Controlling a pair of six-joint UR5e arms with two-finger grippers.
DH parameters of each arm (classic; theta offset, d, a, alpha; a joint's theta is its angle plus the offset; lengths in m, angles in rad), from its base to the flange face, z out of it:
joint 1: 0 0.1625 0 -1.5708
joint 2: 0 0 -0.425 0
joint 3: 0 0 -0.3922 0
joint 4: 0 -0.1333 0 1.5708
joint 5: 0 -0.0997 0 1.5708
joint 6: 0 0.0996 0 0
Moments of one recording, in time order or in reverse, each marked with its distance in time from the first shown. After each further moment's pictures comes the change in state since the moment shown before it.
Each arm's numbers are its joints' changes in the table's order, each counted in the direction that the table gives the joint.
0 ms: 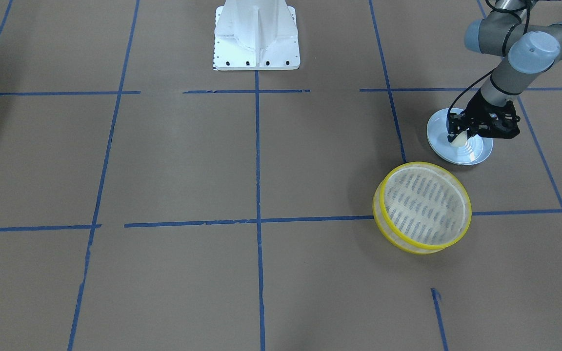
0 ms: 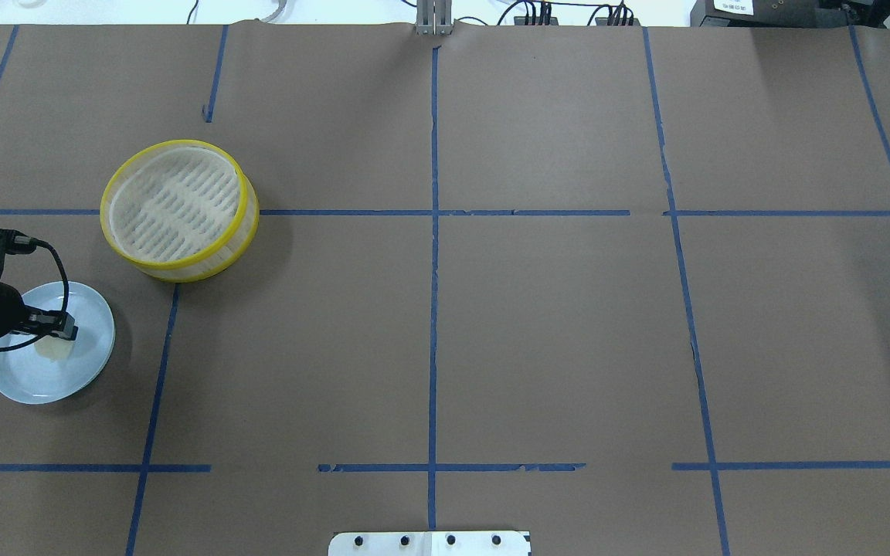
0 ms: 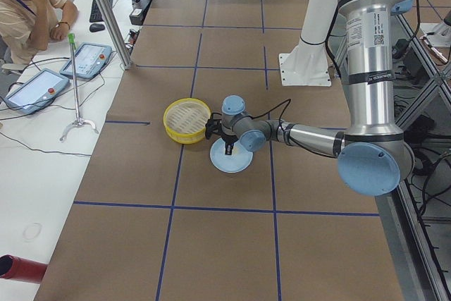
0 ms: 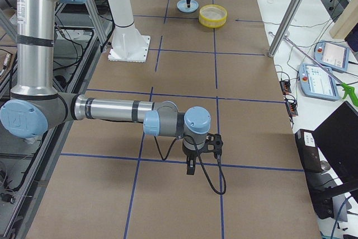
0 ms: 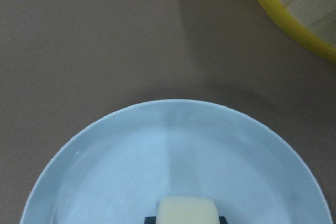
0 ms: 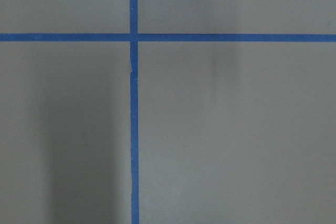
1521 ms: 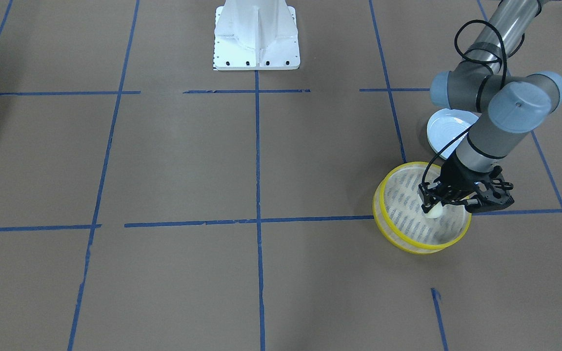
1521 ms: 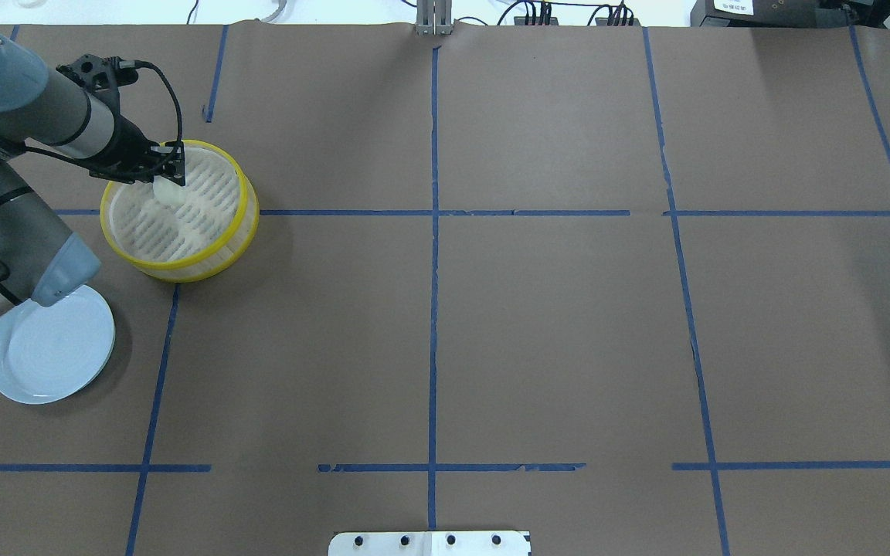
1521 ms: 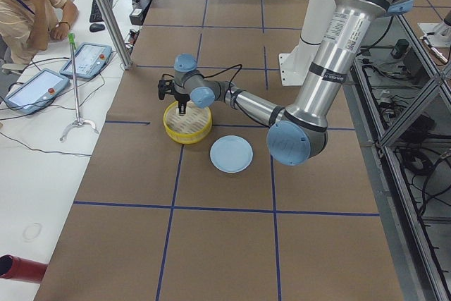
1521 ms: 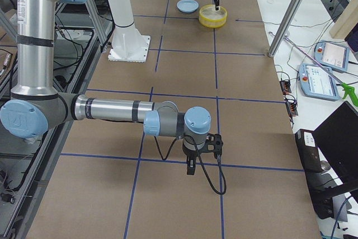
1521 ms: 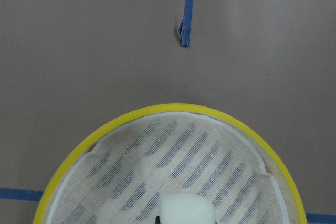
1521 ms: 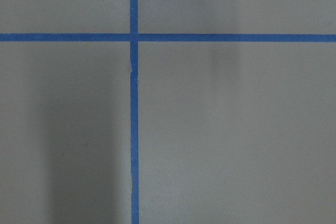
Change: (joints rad) left arm -0.131 0.526 -0.267 -0.187 -0.001 -0.153; right arm 0.000 0.000 0.000 -0.001 0.000 0.000
